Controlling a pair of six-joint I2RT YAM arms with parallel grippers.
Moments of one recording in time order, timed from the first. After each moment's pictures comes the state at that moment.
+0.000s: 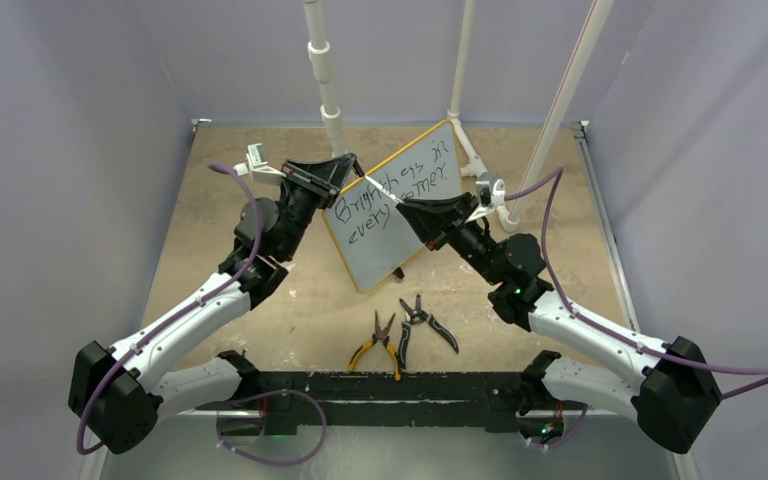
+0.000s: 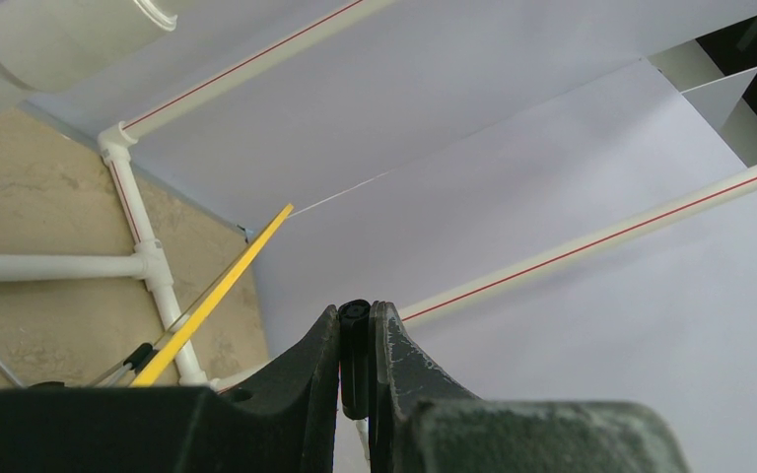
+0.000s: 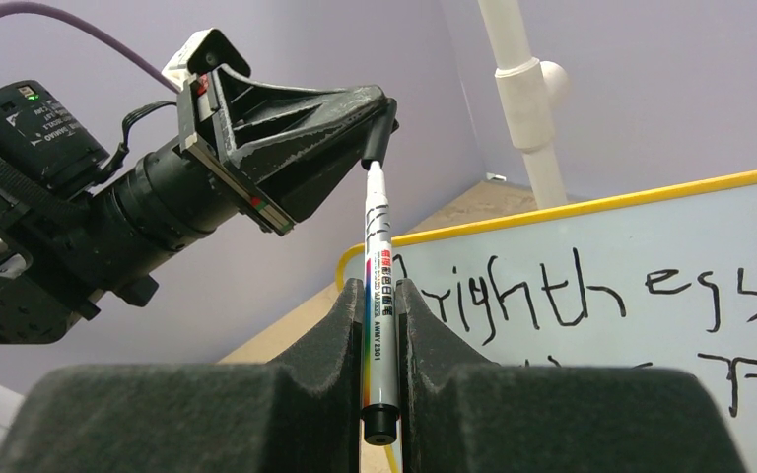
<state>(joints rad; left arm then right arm) -0.63 1.07 0.80 0.50 -0.25 -1.14 0.73 1.04 0.60 0.82 -0.10 0.44</state>
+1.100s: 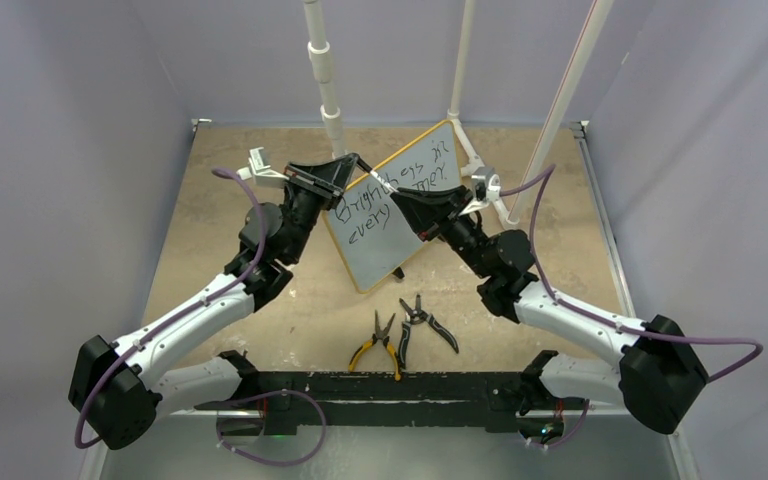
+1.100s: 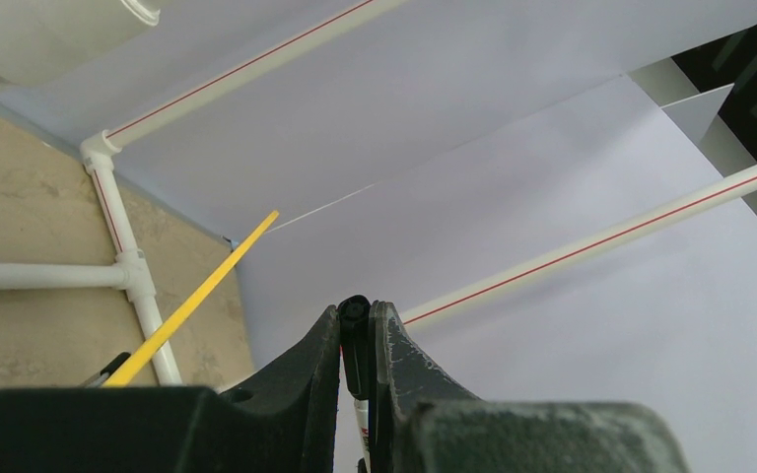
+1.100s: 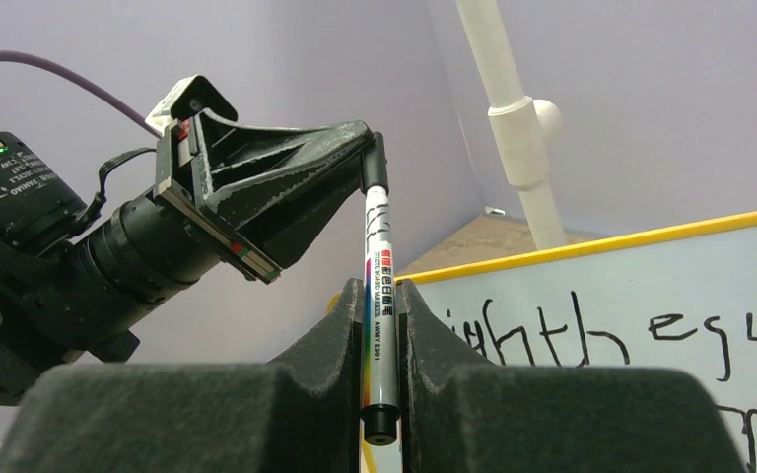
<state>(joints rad) -0.68 1.08 0.78 0.56 -0.32 -1.14 0.74 1.16 0.61 0.99 -0.07 0.45</state>
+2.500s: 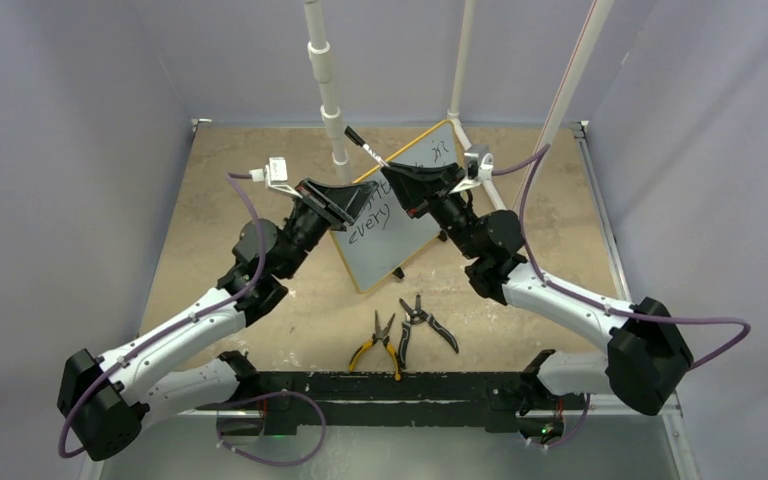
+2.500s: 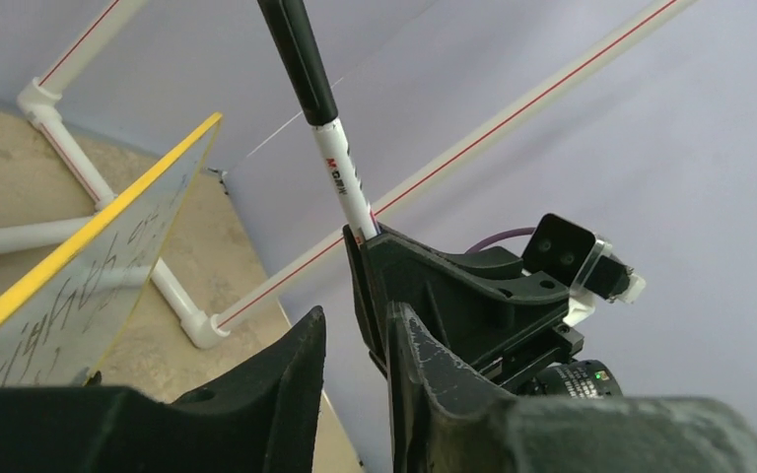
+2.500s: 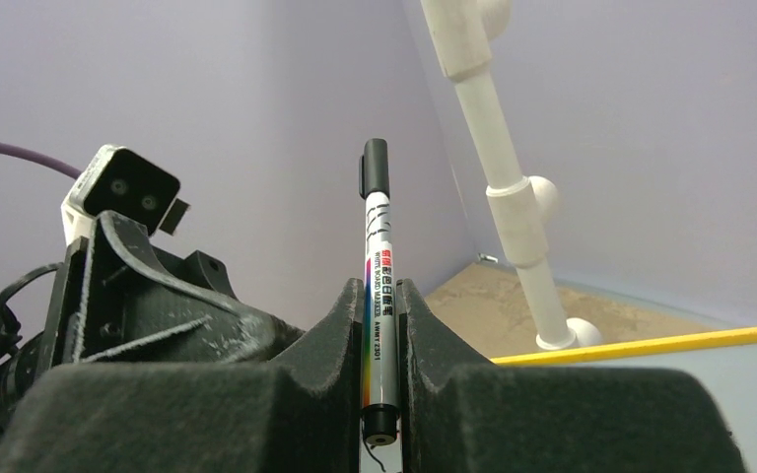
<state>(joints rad) -0.75 0.99 0.72 0.55 -0.14 -0.95 0.74 1.28 0.79 0.99 -0.03 0.43</state>
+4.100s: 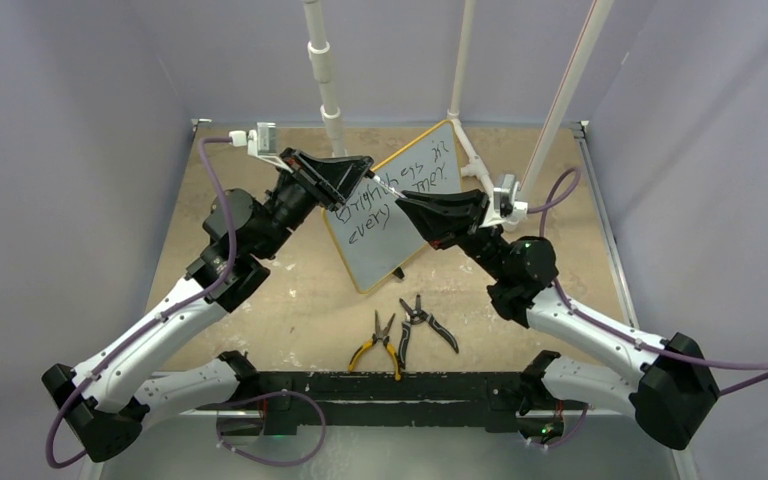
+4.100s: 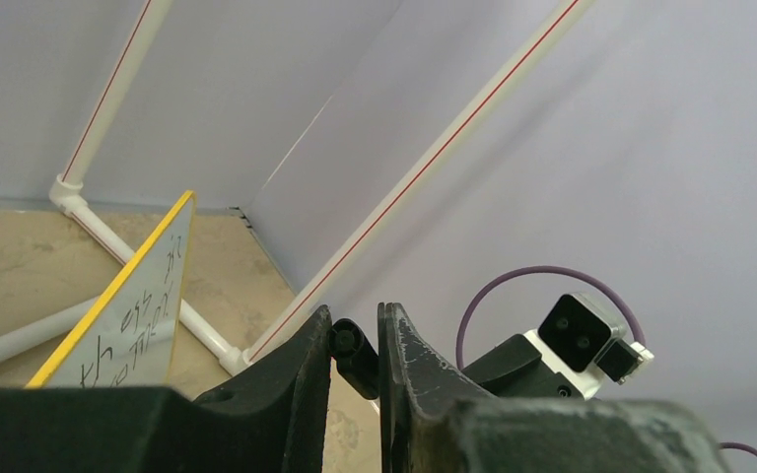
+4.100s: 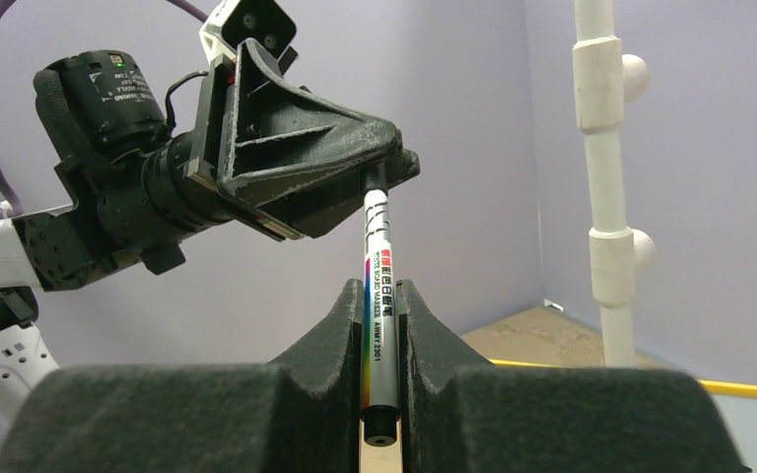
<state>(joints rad) -0.75 0.98 1.06 0.21 -0.06 -0.71 0.74 1.06 0.63 1.09 -0.26 0.41</state>
